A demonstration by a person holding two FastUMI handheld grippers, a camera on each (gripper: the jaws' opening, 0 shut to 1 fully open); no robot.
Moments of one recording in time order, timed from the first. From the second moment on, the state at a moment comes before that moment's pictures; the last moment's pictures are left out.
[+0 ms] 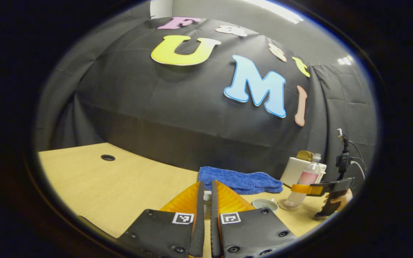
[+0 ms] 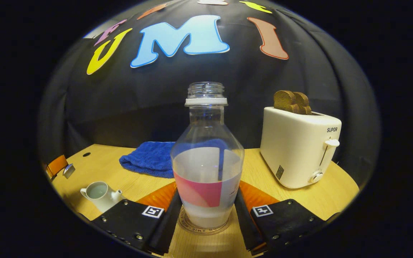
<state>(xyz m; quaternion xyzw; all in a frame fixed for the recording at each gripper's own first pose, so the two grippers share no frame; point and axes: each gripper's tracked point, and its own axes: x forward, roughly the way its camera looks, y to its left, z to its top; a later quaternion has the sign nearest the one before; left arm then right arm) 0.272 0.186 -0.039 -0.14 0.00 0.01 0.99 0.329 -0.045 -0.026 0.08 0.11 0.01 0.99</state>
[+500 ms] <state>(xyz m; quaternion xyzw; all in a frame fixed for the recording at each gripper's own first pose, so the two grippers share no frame) 0.272 0.183 -0.040 -0.14 0.00 0.01 0.99 0.331 -0.046 -0.025 0.06 0.11 0.01 0.99</state>
